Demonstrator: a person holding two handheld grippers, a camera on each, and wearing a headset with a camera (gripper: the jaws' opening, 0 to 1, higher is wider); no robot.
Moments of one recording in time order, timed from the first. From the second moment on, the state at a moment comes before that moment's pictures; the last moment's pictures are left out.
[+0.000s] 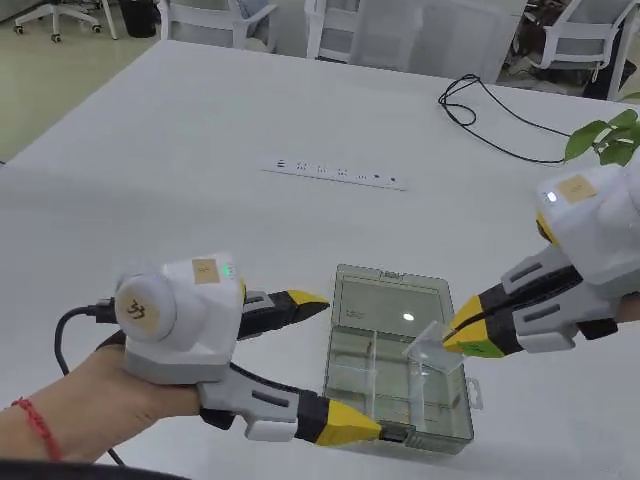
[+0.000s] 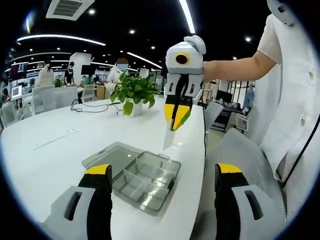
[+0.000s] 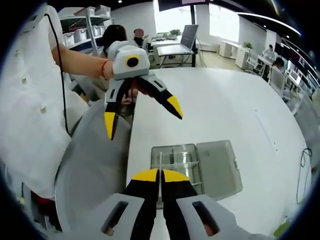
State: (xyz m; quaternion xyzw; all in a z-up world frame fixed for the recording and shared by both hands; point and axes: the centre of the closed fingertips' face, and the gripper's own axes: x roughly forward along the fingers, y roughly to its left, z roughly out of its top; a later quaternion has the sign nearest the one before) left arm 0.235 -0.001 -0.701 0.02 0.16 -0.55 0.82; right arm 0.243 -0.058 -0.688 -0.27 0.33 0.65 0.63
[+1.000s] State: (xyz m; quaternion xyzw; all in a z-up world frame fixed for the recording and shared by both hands) left arm 0.231 0.010 -0.732 0.04 0.20 -0.55 0.81; right arm 0.278 -0.057 -0.760 -0.26 0.34 0.63 0.65
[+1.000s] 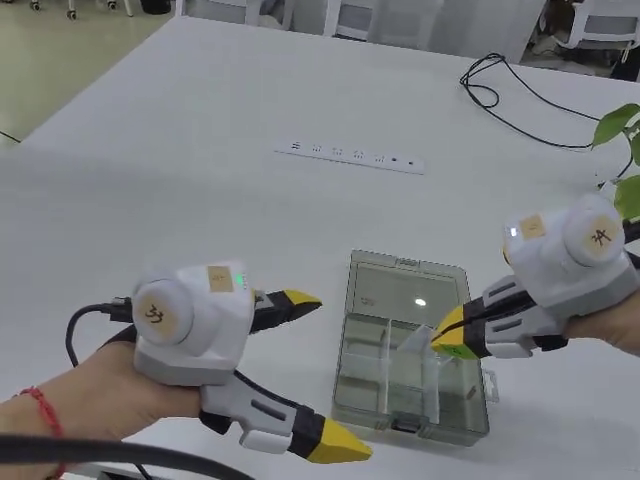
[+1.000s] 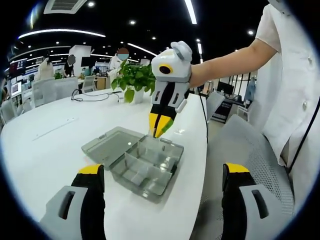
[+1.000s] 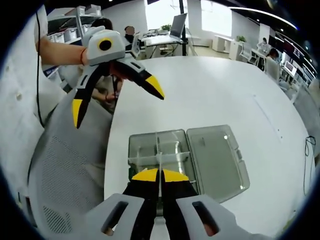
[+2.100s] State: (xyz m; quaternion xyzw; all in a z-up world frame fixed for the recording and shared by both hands) left arm 0.232 0.006 -0.734 0.02 0.20 -0.55 0.81; right arm 0.276 -0.044 -0.782 -0.31 0.32 0.65 0.62
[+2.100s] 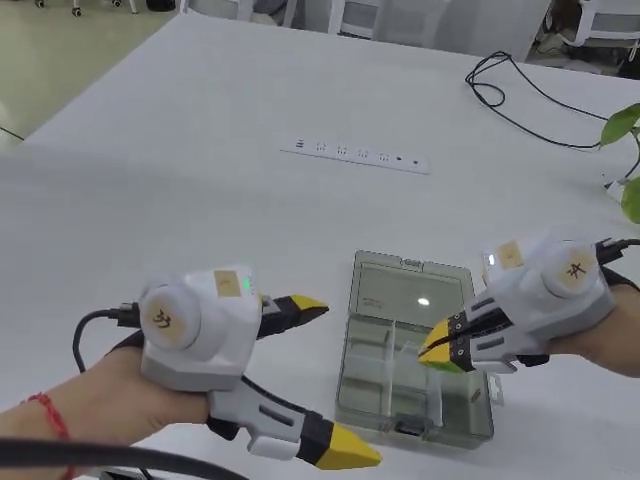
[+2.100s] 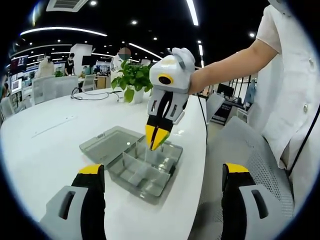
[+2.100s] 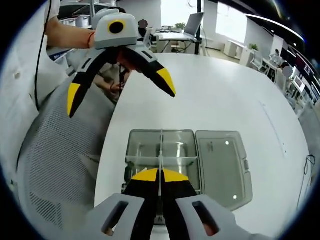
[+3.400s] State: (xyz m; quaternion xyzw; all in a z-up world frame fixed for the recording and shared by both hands) left arm 0.233 0.010 -0.738 0.03 0.21 -0.54 0.81; right arm 0.279 -0.046 -0.798 -0.33 0.35 0.62 0.62
